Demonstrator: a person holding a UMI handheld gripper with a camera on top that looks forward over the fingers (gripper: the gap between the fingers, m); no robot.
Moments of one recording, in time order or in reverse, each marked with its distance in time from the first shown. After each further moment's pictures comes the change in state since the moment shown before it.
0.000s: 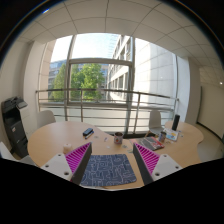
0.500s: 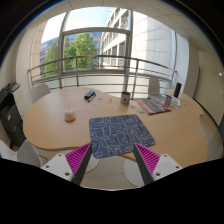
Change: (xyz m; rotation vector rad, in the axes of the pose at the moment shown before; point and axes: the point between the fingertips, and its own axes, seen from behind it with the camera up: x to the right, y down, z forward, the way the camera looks) arm -0.091 0.159 0.021 -0.343 0.073 0.041
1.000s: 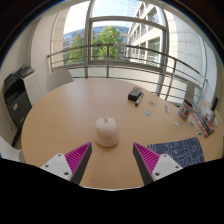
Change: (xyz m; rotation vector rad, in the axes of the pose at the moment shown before) arm -0.229 -0.047 0.226 -0.055 -0.241 -0.150
